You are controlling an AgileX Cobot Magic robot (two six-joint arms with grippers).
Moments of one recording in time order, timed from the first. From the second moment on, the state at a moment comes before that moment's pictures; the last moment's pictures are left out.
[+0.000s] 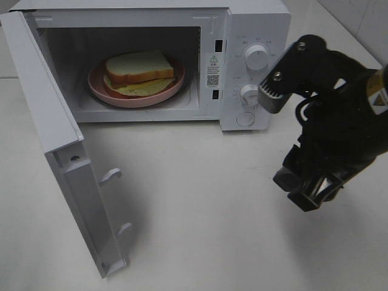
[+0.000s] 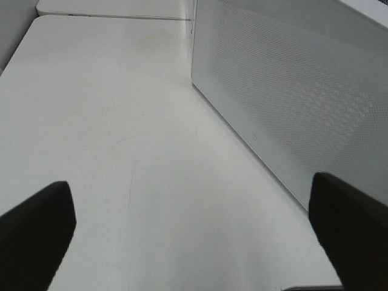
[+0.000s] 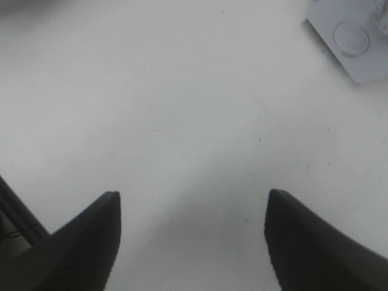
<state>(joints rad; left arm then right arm) 0.03 0.00 -0.50 -0.11 1.04 0.03 0.69 1.22 -0.77 -0.17 0.65 -0.11</state>
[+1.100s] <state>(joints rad) 0.03 0.00 -0.50 -0.11 1.04 0.03 0.69 0.57 -0.76 -0.19 1.21 0.14</state>
